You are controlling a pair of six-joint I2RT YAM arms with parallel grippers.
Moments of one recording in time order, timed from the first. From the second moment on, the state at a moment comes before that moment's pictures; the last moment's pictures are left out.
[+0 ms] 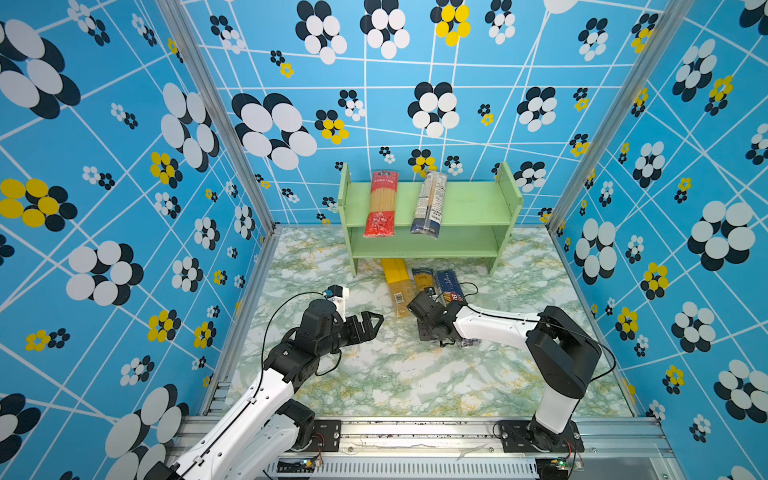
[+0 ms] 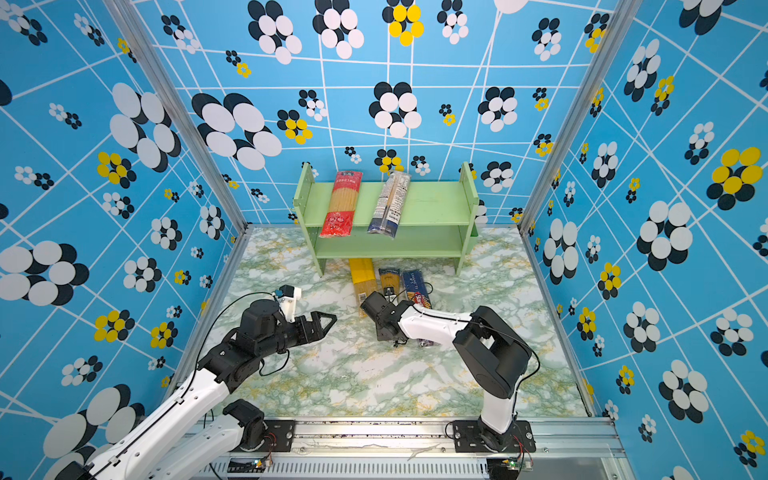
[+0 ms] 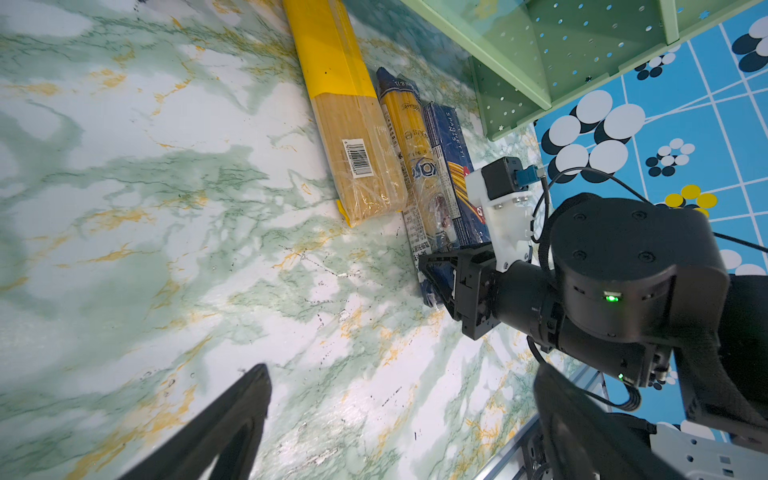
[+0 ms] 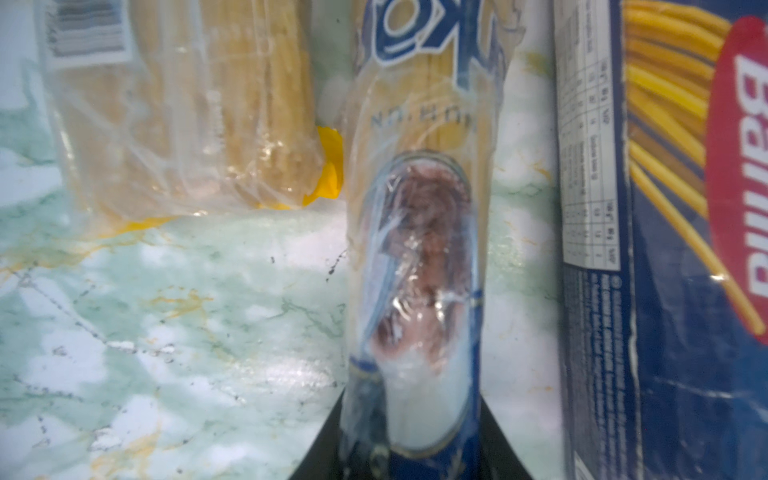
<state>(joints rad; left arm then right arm) -0.46 0.79 0.58 -0.35 0.28 -0.72 0.87 1.81 1.12 -0.56 0.33 0.63</state>
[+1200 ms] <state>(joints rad) -0.43 0.79 0.56 -0.35 0.30 -0.72 0.80 1.60 1.22 -0.80 0.26 0.48</state>
